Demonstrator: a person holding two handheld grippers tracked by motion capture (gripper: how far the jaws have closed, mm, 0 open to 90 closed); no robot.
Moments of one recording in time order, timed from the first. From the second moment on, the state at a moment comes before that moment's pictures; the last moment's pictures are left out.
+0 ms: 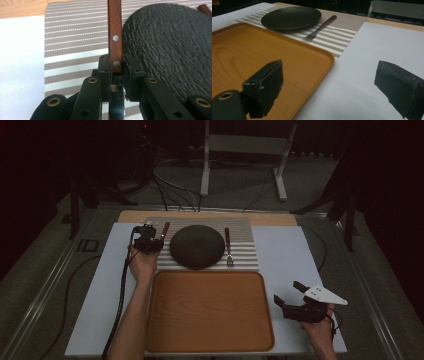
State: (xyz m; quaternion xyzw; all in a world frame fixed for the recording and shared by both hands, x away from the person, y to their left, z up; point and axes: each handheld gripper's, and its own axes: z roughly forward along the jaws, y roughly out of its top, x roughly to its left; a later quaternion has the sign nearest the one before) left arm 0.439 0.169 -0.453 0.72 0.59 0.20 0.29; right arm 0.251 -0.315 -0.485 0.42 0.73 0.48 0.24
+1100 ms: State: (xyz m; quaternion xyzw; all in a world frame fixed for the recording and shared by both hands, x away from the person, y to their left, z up) left arm 0.398 0.140 -0.438 0.73 0.57 0.21 0.31; right arm 0.252 -0.315 -0.485 0.42 0.73 0.48 0.24
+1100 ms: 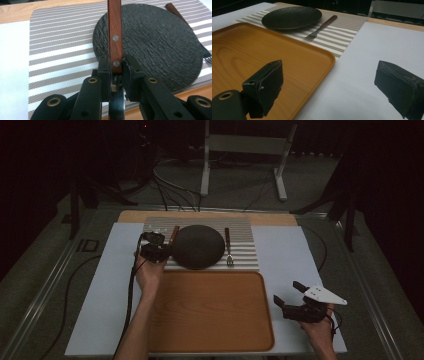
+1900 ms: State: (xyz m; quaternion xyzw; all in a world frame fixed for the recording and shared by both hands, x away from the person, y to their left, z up) left arm 0.367 0.127 -0.443 0.74 0.55 0.20 0.33; right arm 0.251 -0.314 -0.485 0.41 0.74 0.48 0.24
